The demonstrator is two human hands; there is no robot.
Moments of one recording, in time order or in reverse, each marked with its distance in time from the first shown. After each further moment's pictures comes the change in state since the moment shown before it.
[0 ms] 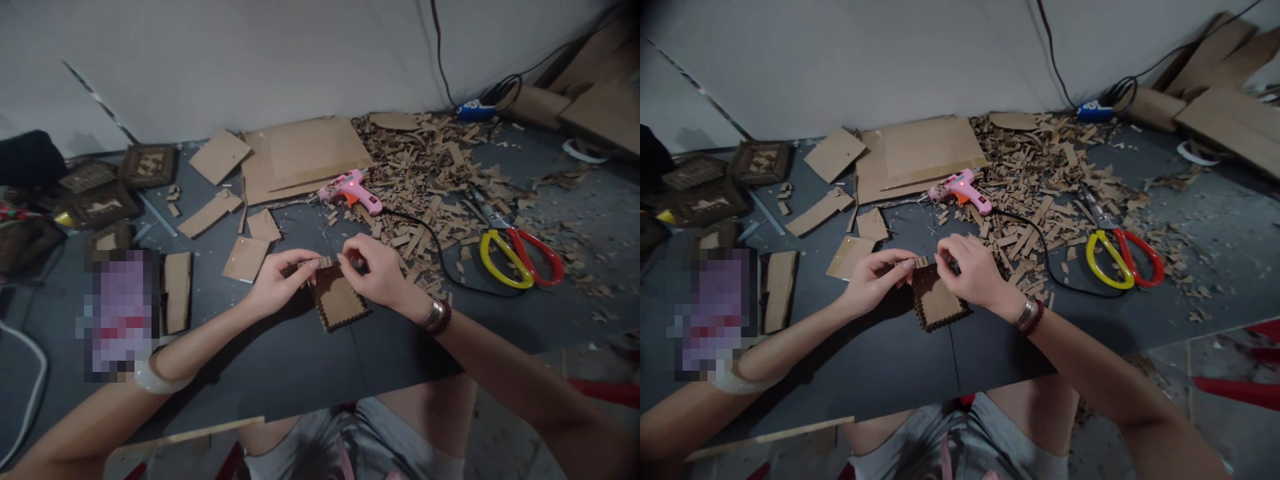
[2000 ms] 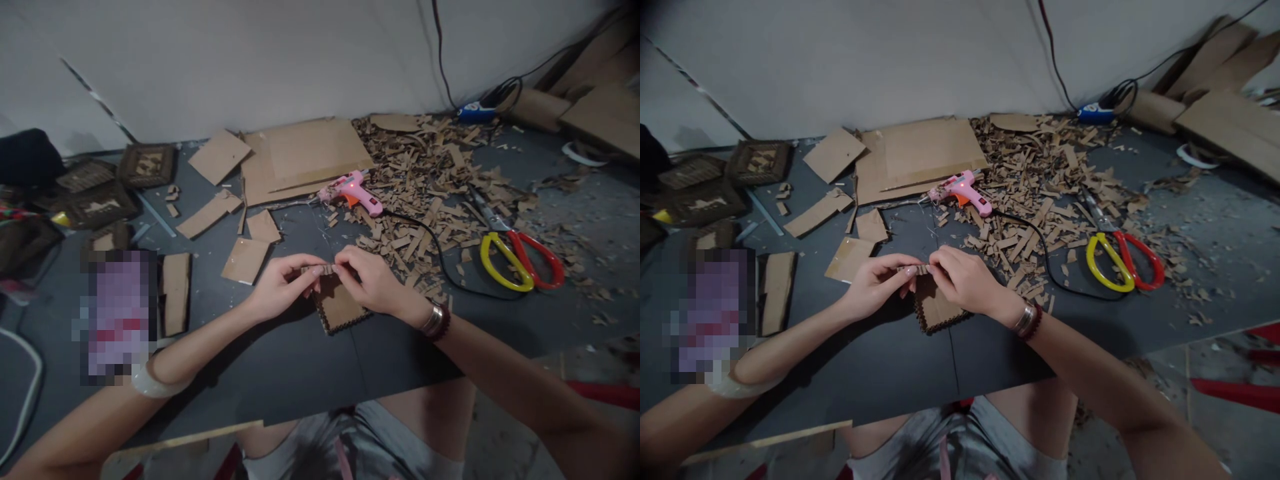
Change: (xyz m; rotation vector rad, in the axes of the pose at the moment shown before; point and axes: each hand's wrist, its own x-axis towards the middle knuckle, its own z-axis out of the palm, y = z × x) left_hand -0.001 -0.002 0.000 -0.074 -0.149 -0.020; right_hand -0.003 -0.001 0.002 0.117 -0.155 -0.088
